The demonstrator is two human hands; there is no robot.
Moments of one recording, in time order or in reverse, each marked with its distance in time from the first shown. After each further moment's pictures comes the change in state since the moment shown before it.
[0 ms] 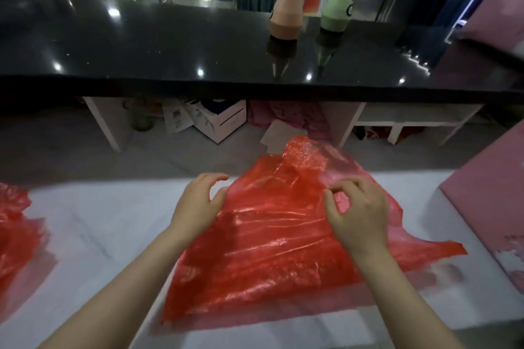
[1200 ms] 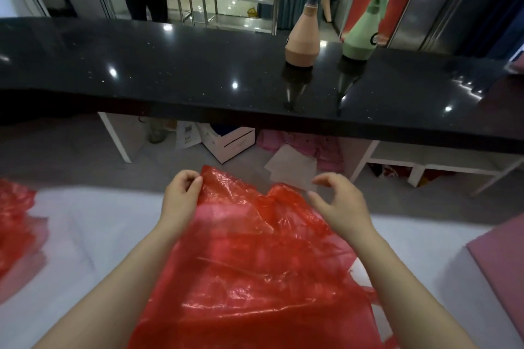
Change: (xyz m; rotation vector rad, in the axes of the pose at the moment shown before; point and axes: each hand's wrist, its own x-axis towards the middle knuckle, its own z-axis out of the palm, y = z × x) left_hand 0.050 0.008 0.006 -0.393 0.420 -0.336; right_hand 0.103 0.044 0.048 0.286 -0.441 -0.080
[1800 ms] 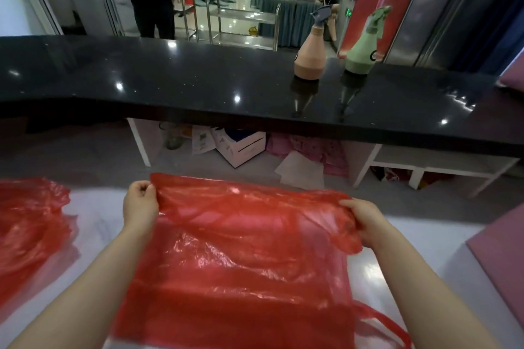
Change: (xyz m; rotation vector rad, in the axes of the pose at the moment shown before) left_hand 0.019 -0.044 -0.091 0.049 0.271 -0.196; right_hand -0.011 0.014 -0.003 0.887 -0.127 0.919
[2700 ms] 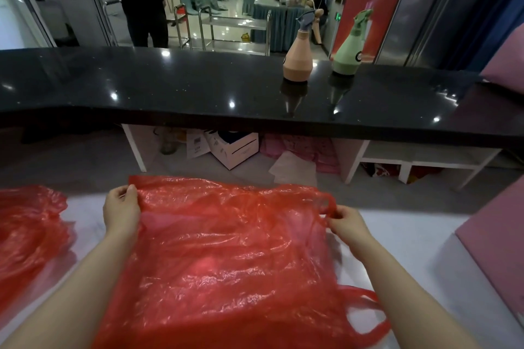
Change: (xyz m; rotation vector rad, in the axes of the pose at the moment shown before) left_hand 0.003 -0.002 -0.019 -0.057 0.110 -0.050; right_hand -0.007 0.040 -0.002 -0.371 0.045 -0.321
